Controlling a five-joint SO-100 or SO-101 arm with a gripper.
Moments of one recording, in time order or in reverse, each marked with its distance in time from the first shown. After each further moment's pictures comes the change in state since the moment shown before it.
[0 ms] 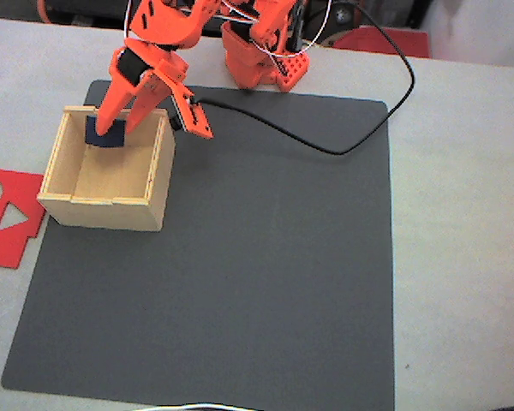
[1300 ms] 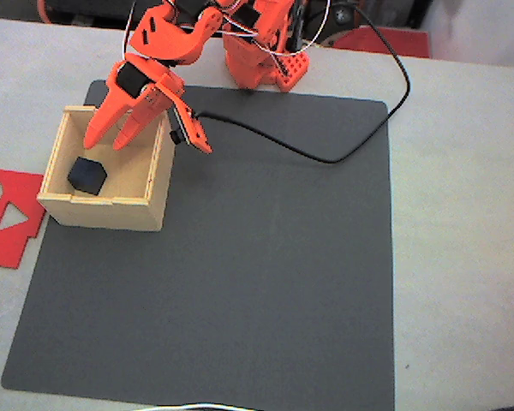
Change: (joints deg) arm -2.9 -4.0 3.3 -15.1 -0.4
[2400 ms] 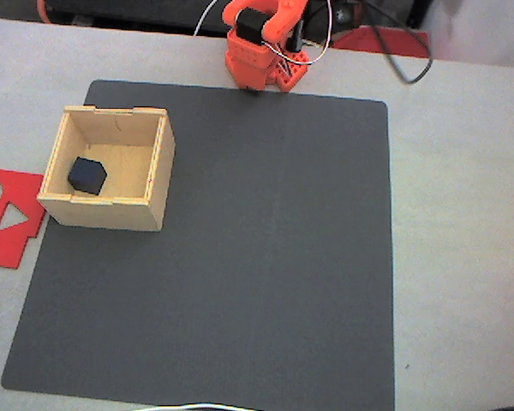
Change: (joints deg) arm -14.6 53.2 -40.3 47.6 8.1
